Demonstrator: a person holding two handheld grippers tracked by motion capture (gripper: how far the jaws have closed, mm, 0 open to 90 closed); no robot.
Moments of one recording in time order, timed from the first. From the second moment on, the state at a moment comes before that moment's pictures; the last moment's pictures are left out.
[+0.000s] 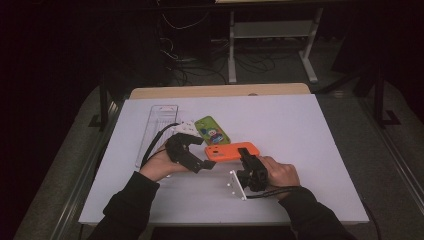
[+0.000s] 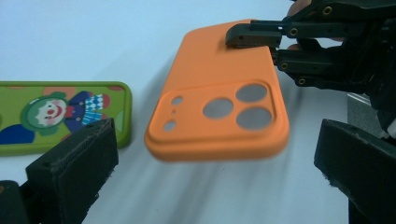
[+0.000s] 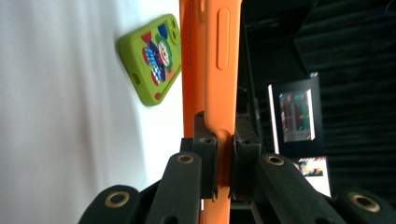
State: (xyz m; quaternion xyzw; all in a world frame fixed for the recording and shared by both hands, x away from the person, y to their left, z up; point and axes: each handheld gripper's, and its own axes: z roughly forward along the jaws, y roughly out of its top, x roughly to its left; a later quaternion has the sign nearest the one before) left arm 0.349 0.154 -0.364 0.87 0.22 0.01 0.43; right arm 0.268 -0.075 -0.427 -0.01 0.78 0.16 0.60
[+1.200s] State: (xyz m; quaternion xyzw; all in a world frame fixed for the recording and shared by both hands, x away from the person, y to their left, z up) left arm 0.352 0.159 -0.363 0.86 0.25 0.05 0.44; right arm 0.296 -0.095 -0.407 0.30 0.82 0.36 0.31
